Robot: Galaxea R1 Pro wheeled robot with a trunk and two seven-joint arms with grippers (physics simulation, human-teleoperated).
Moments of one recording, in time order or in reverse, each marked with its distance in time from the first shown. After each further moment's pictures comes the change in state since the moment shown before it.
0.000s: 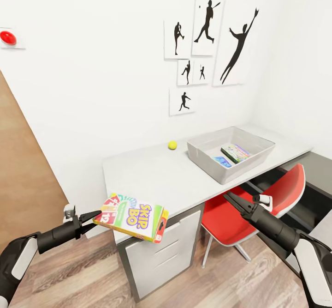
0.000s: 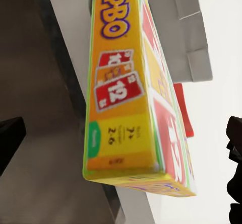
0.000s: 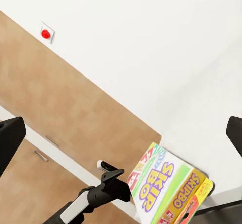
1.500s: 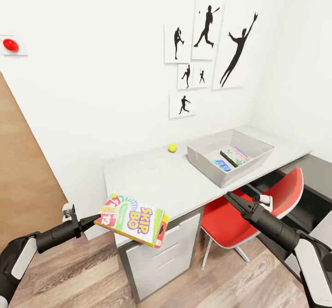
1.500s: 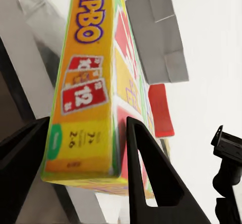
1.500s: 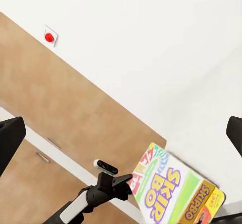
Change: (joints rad) left arm 0.000 0.001 0.000 -0.003 0.000 0.005 -0.058; right arm 0.000 -0.001 -0.001 0.001 0.000 0.000 0.000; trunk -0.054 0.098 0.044
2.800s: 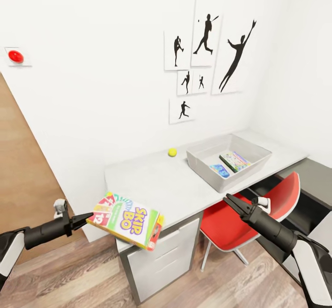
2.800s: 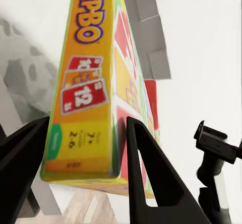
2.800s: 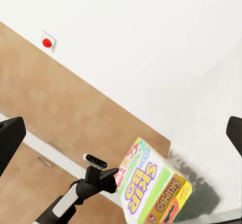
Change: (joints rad) left arm -0.001 0.067 -0.002 -0.059 0.004 0.139 -0.021; right arm -0.001 -0.006 0.005 0.046 0.000 0.000 -0.007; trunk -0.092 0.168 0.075
